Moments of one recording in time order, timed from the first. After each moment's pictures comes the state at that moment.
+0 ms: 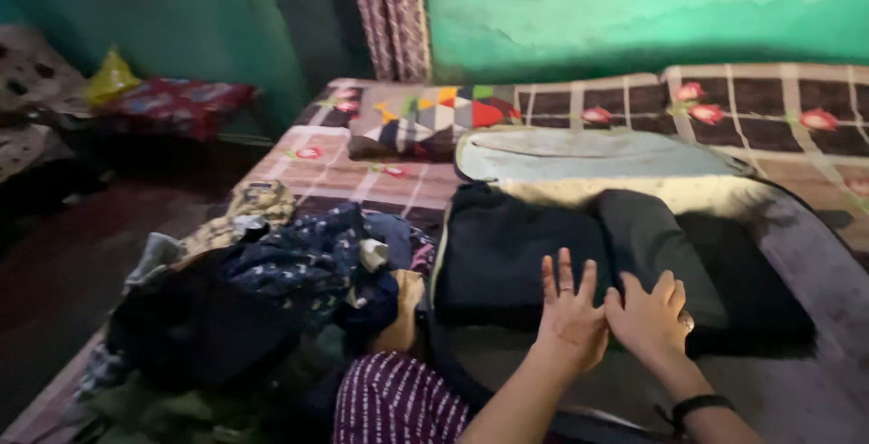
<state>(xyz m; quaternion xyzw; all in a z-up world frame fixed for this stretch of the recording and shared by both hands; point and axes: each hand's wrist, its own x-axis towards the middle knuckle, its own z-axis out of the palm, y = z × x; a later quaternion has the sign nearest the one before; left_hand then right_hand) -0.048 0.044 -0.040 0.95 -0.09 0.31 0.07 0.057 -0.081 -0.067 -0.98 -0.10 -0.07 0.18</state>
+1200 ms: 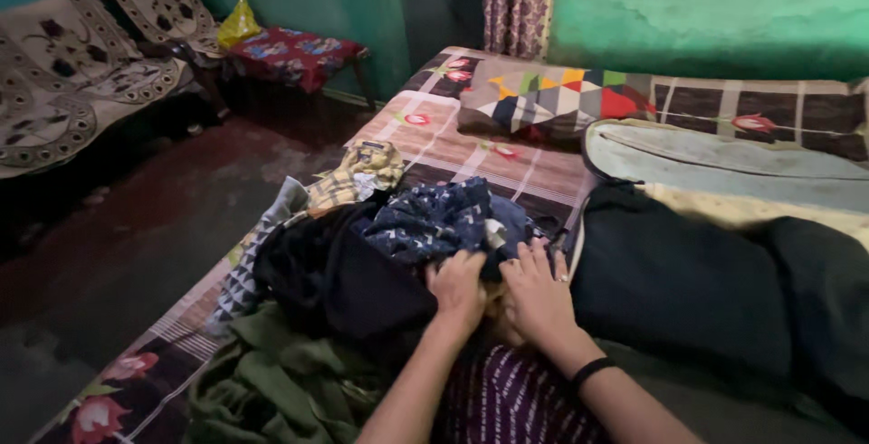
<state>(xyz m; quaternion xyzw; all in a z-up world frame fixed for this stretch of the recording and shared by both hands) -0.195 0.333 -0.035 0.90 0.28 0.30 0.13 -0.097 0.210 -0.028 -0.83 -0.53 -0.16 0.10</state>
